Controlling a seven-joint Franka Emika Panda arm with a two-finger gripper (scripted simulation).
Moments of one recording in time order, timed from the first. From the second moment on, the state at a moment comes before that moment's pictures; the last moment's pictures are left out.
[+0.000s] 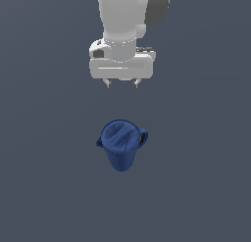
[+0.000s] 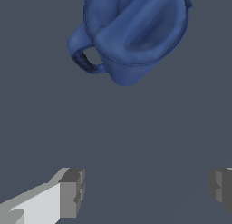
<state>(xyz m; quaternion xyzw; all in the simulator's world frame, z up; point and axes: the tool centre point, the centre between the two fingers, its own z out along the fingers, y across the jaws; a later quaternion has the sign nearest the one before) -0.077 -0.011 0.314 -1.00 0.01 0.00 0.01</state>
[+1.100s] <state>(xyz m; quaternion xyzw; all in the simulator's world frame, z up) -0.069 -0.003 0.366 -1.00 0.07 -0.04 0.01</state>
